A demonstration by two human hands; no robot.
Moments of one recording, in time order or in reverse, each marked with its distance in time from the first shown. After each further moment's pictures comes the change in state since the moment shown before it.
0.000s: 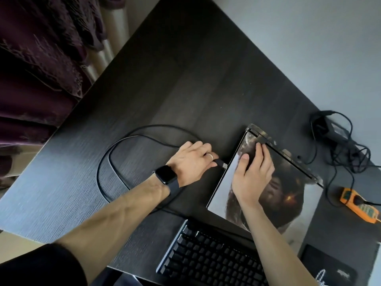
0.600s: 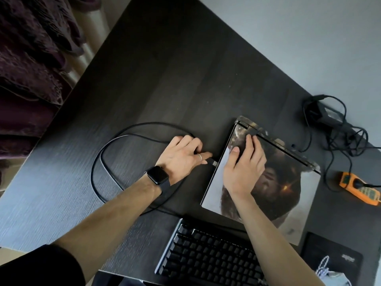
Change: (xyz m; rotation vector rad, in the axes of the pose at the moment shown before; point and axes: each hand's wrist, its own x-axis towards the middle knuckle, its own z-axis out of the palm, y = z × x) left_hand 0.007 -0.006 0.012 0.134 0.184 0.098; right_hand -0.001 -0.002 0.007 -0.092 0.057 0.000
